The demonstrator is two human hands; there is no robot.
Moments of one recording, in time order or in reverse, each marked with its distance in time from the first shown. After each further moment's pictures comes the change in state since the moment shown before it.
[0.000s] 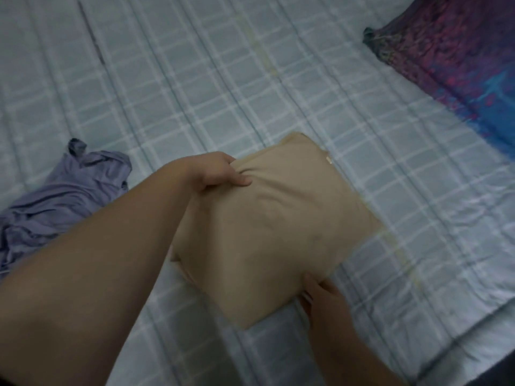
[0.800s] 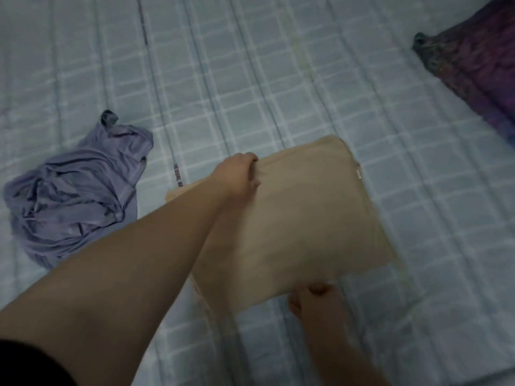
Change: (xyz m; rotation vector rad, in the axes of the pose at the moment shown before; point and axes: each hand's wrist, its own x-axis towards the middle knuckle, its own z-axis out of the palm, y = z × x) left_hand 0.020 -0.022 0.057 0.550 0.564 0.112; right_hand 0.057 0.002 -0.033 -0.731 -0.046 -0.088
